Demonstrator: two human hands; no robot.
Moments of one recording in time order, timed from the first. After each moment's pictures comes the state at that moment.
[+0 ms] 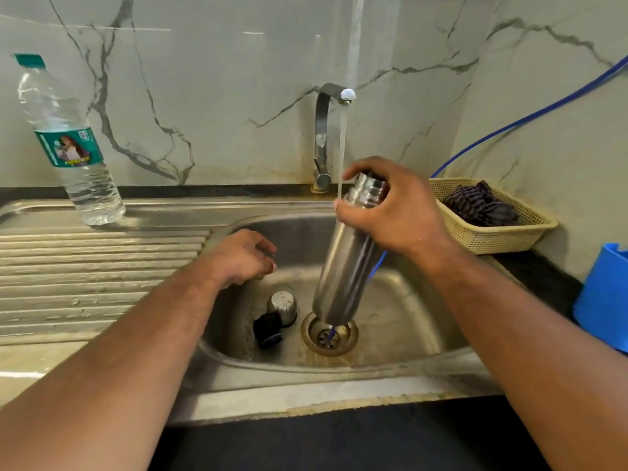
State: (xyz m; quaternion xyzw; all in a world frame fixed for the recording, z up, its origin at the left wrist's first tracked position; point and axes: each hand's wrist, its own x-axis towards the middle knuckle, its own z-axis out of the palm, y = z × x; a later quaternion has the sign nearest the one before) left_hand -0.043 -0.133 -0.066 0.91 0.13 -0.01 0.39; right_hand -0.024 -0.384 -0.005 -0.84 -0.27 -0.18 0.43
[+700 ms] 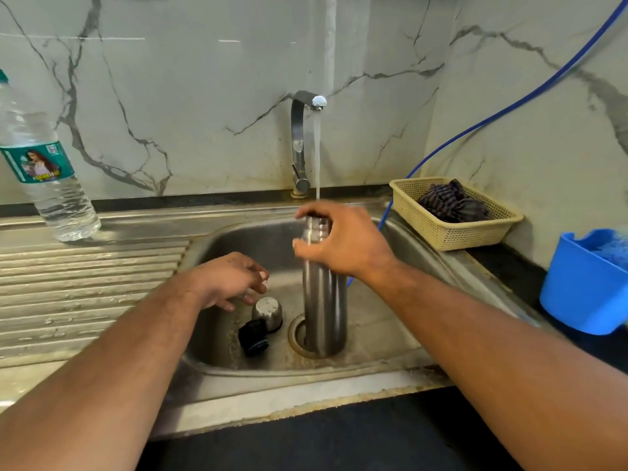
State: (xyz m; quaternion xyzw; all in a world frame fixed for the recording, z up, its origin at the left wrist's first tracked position) left_hand -0.053 -0.149 -0.063 0.90 0.11 -0.14 0.41; right_hand -0.029 -0.366 -0.027 -0.87 -0.27 -0.11 0.39
